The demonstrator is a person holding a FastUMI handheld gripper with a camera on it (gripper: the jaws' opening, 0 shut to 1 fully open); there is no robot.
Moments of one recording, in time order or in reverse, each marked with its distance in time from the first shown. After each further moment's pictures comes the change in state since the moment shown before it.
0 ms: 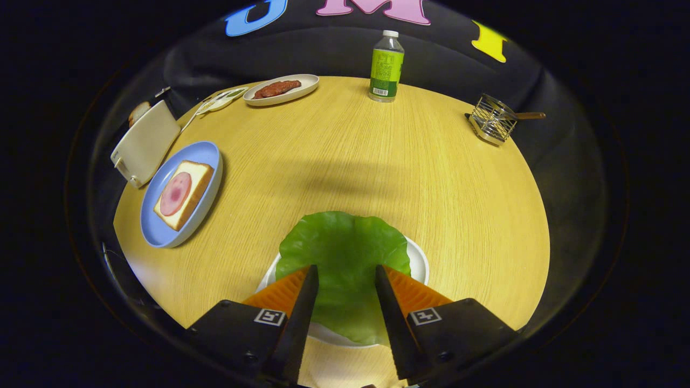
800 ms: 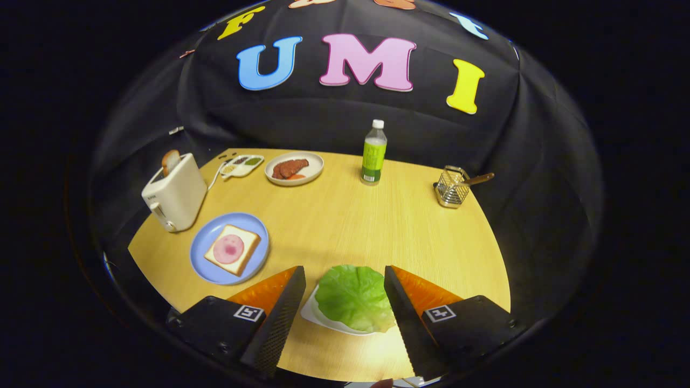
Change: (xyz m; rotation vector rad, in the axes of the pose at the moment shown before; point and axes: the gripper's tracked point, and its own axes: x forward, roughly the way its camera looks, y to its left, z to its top) arm -0.114 0.013 0.058 0.003 -0.306 -0.071
